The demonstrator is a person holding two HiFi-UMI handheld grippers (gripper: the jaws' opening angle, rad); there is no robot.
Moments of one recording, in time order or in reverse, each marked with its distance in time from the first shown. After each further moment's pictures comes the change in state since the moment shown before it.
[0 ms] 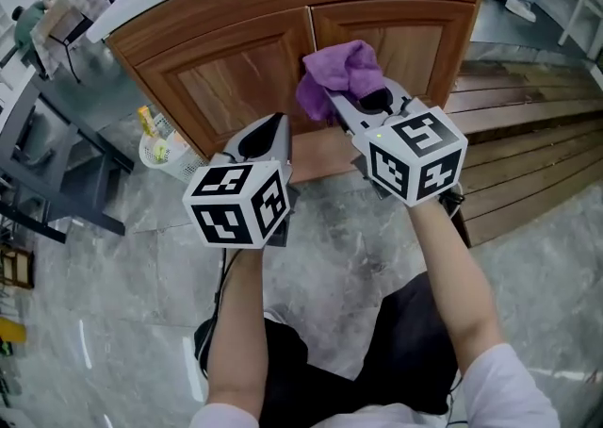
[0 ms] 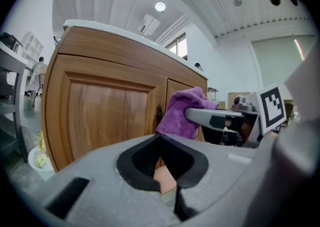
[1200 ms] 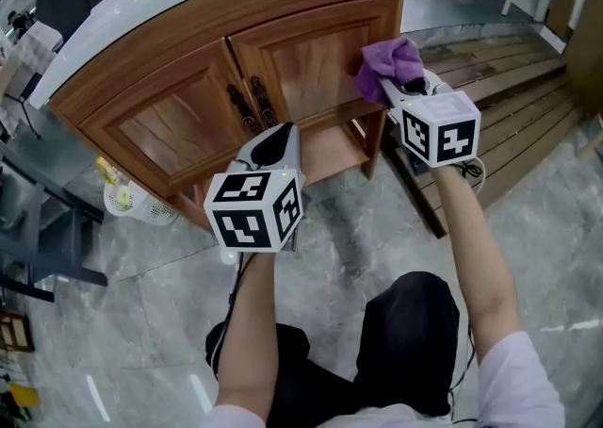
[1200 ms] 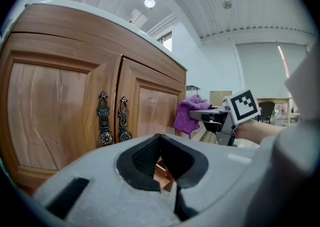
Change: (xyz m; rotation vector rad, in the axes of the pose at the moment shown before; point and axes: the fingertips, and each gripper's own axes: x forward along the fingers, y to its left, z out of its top) left arm 0.068 -0.097 -0.010 0.048 0.017 -0.210; right arm -0.111 -0.186 -0.029 -0.095 0.169 -0.465
